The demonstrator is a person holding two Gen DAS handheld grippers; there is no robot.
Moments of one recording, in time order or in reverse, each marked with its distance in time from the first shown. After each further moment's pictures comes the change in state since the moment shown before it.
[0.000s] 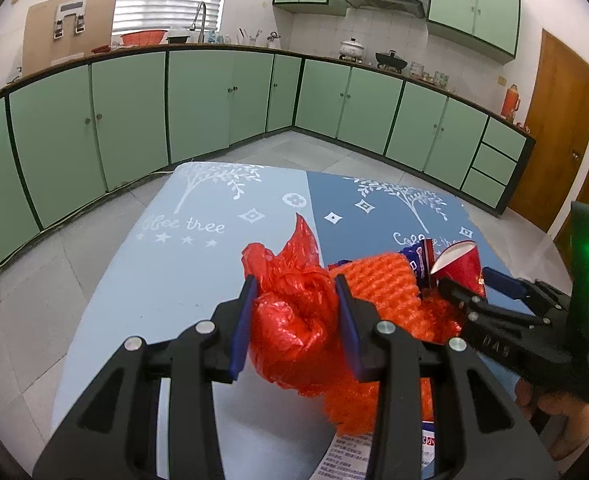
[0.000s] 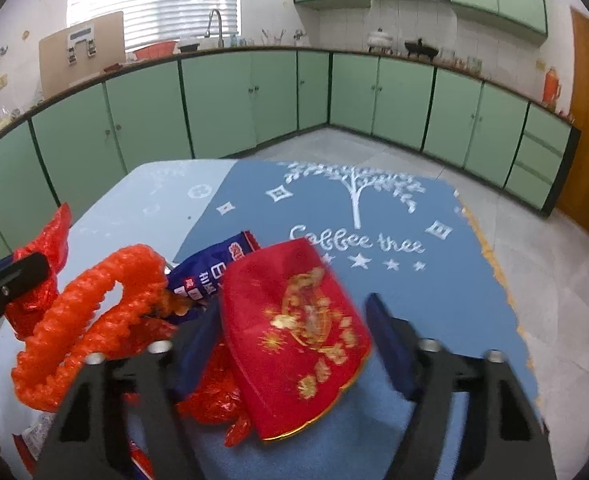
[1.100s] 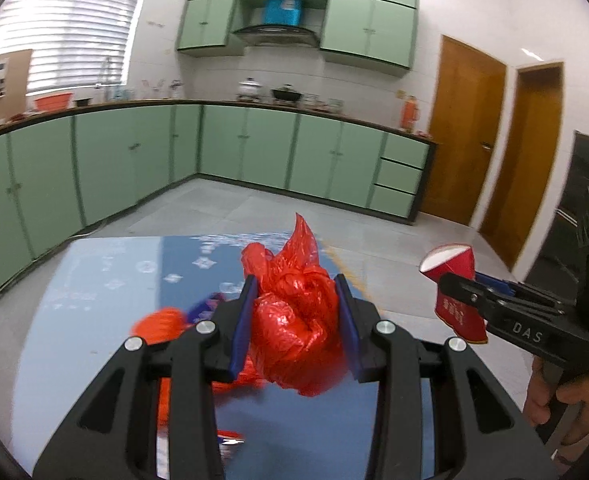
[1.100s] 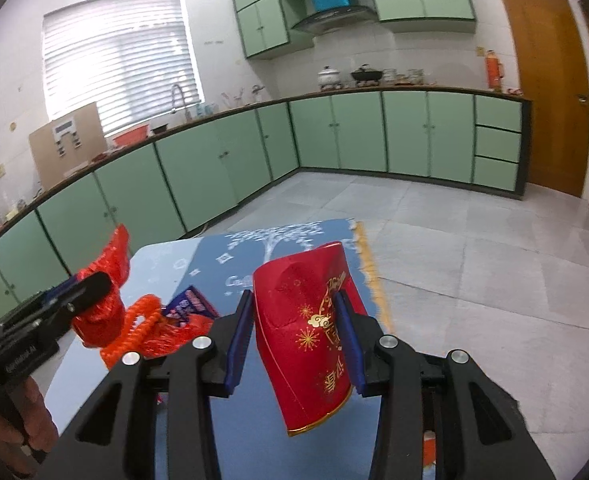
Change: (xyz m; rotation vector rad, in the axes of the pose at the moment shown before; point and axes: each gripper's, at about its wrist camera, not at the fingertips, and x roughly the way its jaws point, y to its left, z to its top) left arm -0.075 -0.152 0.007 0.170 -0.142 -0.315; right arm -0.177 -0.125 -0.015 0.196 -0.187 -0.010
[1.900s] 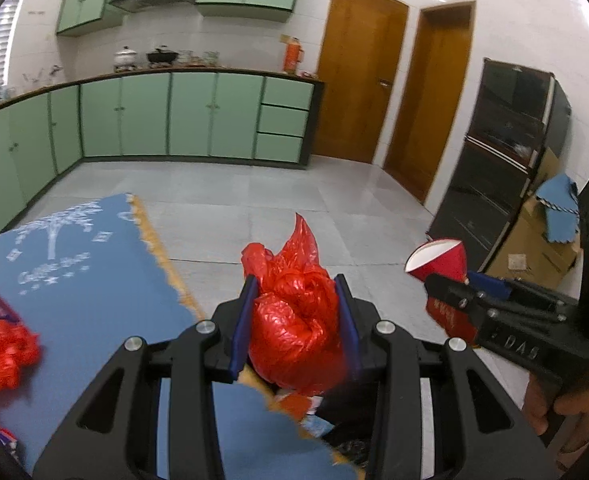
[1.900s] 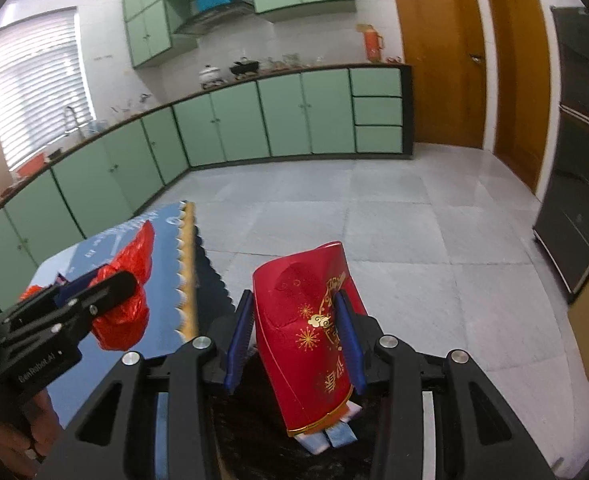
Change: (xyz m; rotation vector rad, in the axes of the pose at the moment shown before) left arm 0.099 -0.197 -0.057 0.169 0.175 -0.348; right arm -0.082 -0.174 -0.069 0.200 0.038 -0.331
